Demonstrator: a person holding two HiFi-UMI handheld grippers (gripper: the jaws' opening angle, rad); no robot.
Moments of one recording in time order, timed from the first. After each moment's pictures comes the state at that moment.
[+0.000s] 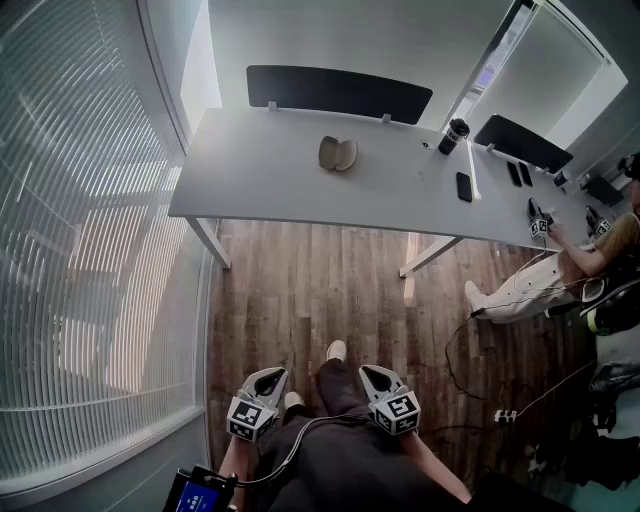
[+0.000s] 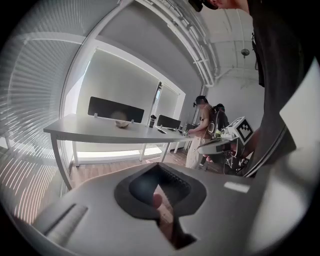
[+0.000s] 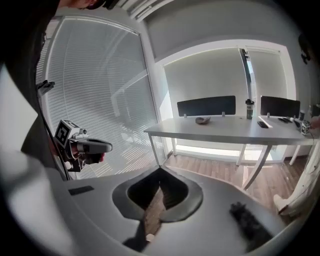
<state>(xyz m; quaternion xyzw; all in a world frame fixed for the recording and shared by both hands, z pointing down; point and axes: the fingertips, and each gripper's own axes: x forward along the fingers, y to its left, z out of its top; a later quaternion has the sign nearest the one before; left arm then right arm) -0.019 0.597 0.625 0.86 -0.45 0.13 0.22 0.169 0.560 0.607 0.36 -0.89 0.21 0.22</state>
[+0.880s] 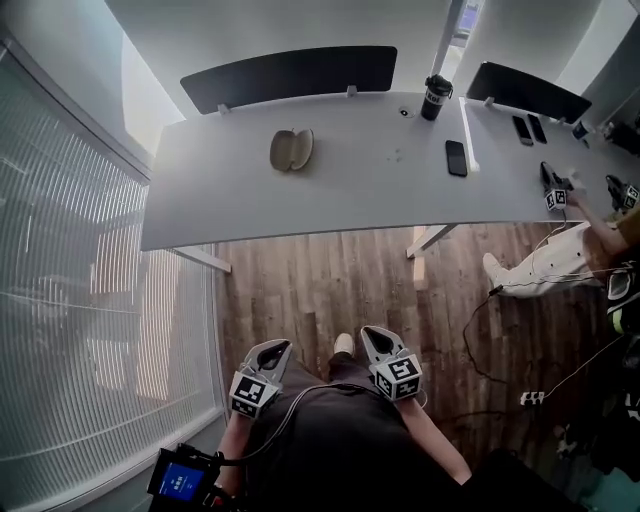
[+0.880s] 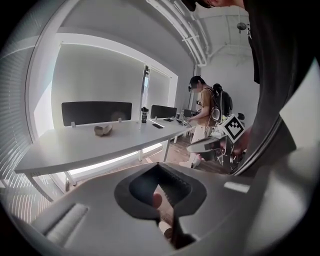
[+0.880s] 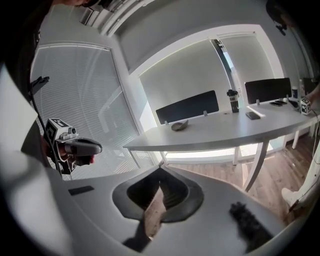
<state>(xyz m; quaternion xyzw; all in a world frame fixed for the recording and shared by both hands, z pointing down) 0.117 0.401 0.600 0.87 -0.41 0.22 0.16 0.291 0.358 0.626 0.39 -0.88 0.25 0.15</state>
